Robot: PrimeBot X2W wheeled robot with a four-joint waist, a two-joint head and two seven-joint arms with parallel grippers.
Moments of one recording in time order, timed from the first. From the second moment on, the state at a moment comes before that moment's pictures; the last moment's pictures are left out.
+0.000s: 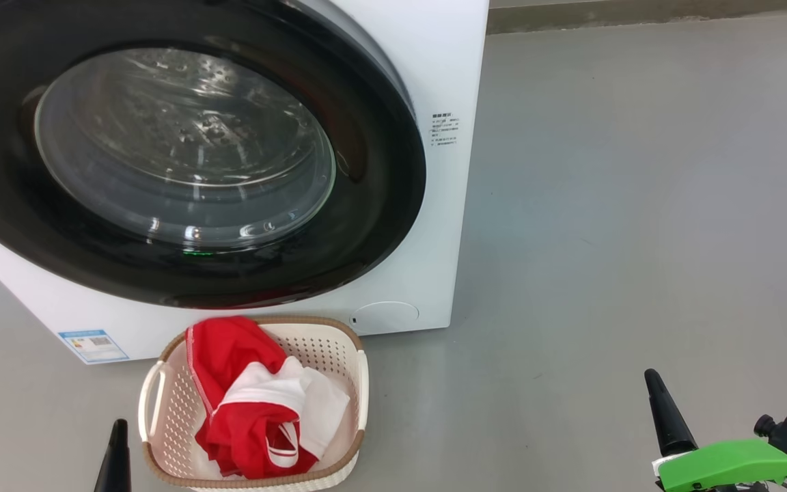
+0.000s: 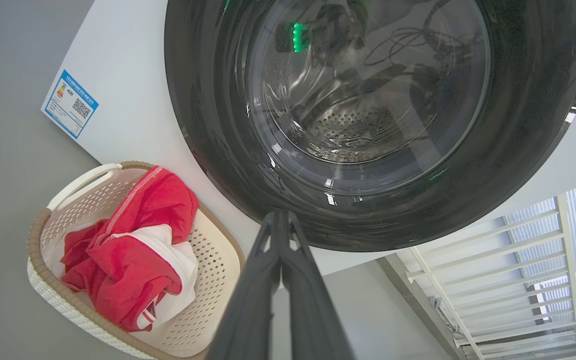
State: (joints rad) left arm 0.03 0.09 0.01 0.24 -1.12 -0.13 -0.06; right arm -0.06 -0.06 -0.05 0.33 1.03 0.13 -0.06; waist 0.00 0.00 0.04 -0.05
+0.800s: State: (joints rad) left arm -0.01 0.07 0.03 0.25 -1.34 -0.13 0.01; right arm -0.06 -0.06 -0.08 0.30 1.29 0.13 0.01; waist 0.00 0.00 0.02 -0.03
